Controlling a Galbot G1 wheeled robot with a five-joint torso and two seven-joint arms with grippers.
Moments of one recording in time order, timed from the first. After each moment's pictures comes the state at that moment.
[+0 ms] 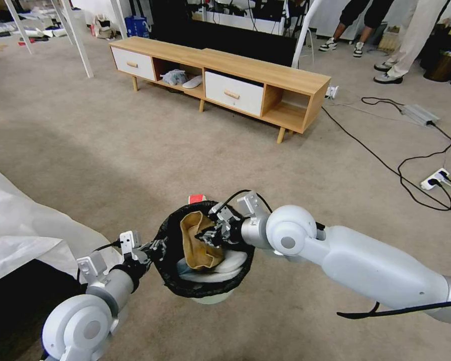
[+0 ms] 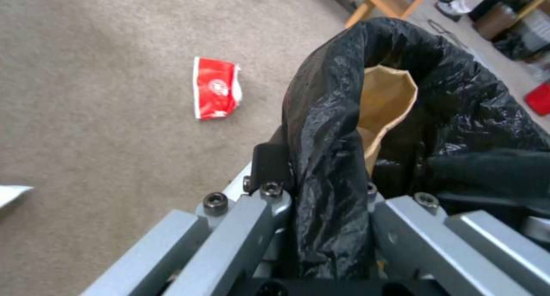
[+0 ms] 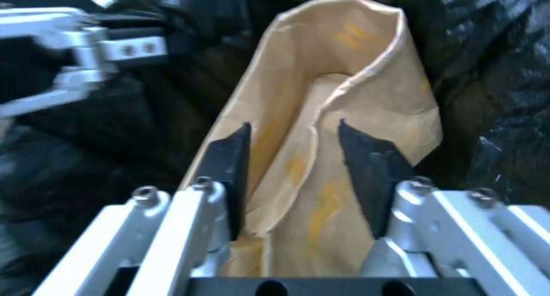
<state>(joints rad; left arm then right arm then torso) 1.47 -1.23 -0.58 -2.24 -0.87 0.58 -0.20 -0.23 0.88 -0.62 2.00 1.42 -0.74 0.36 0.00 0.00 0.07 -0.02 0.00</state>
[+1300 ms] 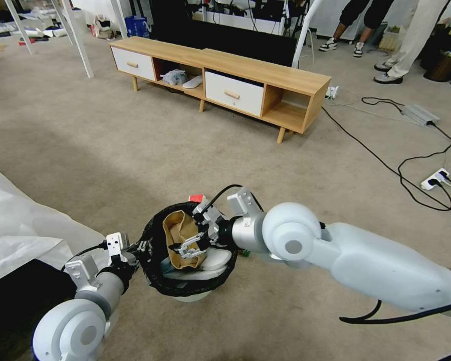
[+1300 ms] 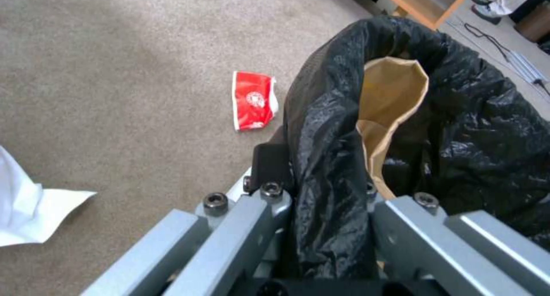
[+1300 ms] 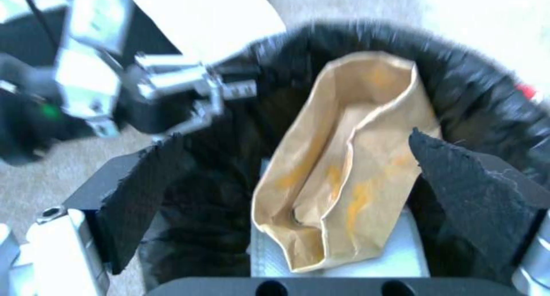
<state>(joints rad) 1.51 -1.24 -0.63 -2.27 -0.82 0.59 -0.22 -0.18 0.87 -0.58 2.15 1.51 -0.74 0.43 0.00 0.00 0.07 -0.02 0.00</state>
